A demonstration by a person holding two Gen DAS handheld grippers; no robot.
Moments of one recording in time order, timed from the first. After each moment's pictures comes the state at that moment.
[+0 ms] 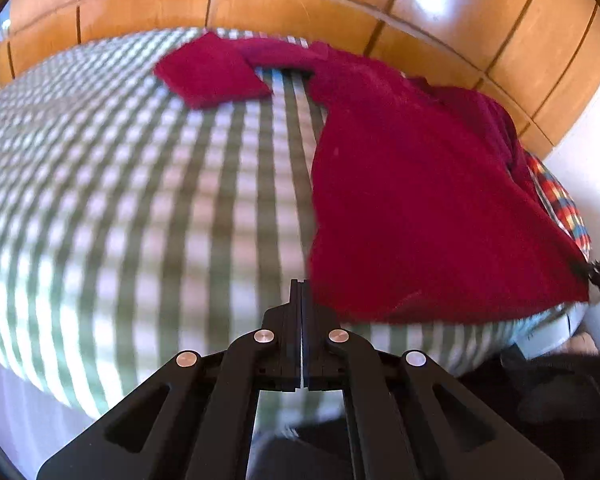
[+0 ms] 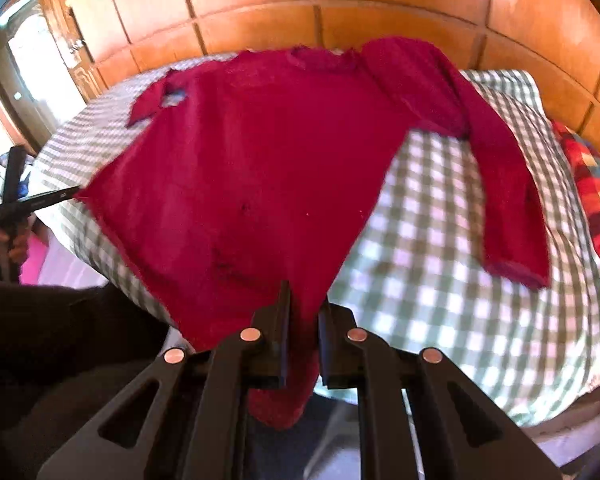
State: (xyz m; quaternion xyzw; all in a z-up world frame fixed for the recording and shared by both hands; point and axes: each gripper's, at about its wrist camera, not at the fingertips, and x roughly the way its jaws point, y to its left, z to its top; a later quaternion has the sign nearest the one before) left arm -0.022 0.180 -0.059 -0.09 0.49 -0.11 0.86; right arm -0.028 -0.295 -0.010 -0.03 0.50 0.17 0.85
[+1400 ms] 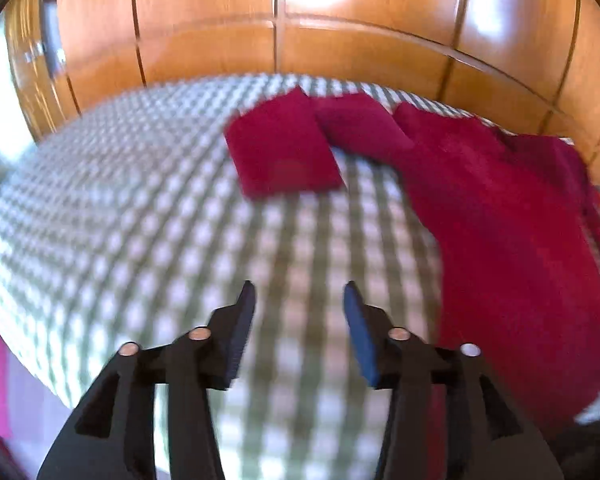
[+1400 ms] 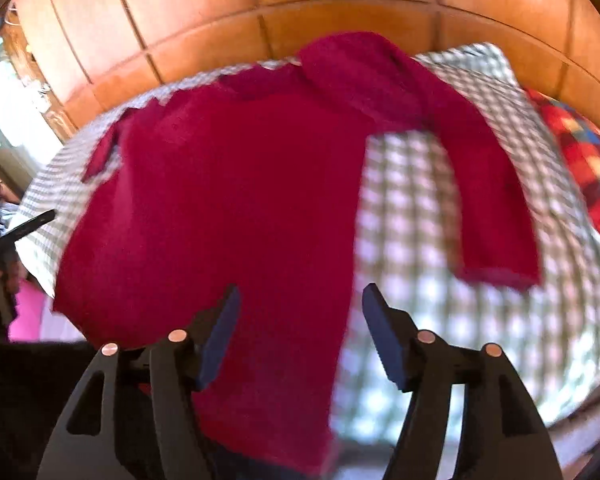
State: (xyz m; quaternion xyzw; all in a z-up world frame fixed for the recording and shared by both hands) left arm 0.056 0.184 -0.024 -0.02 0.42 0.04 0.91; right arm 0.020 -0.285 -0.013 0.04 0.47 0.16 0.87
